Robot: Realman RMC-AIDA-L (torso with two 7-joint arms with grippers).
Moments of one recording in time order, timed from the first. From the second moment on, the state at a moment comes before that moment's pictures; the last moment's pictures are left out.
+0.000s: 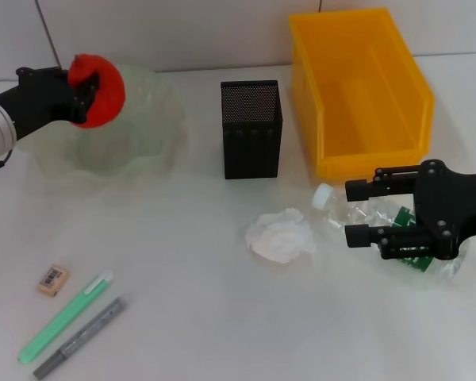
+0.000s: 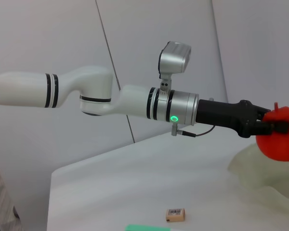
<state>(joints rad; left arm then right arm) -0.55 -2.08 1.15 0.70 1.49 0.69 -1.22 0.35 2.08 -0.77 -1.11 -1.87 -1.90 1.60</state>
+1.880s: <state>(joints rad) -0.37 -2.06 1.15 0.98 1.42 1.29 -1.34 0.33 2.08 -0.74 -1.11 -1.87 -1.89 1.59</state>
